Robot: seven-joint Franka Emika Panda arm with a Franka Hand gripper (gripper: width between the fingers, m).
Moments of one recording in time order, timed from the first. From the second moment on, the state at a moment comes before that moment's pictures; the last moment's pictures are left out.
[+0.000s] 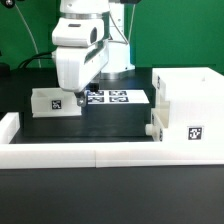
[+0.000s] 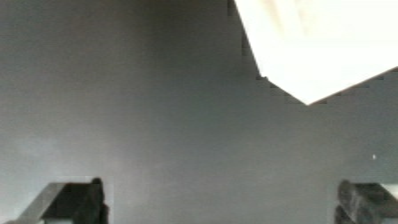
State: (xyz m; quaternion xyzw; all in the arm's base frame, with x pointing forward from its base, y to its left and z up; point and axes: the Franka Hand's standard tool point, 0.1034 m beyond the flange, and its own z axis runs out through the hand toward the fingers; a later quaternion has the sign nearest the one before) arm 0.460 -0.065 0.044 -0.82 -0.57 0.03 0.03
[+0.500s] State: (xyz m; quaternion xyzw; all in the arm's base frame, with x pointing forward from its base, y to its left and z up) arm 0.448 -0.084 0.040 -0.92 -0.40 0.00 0.01
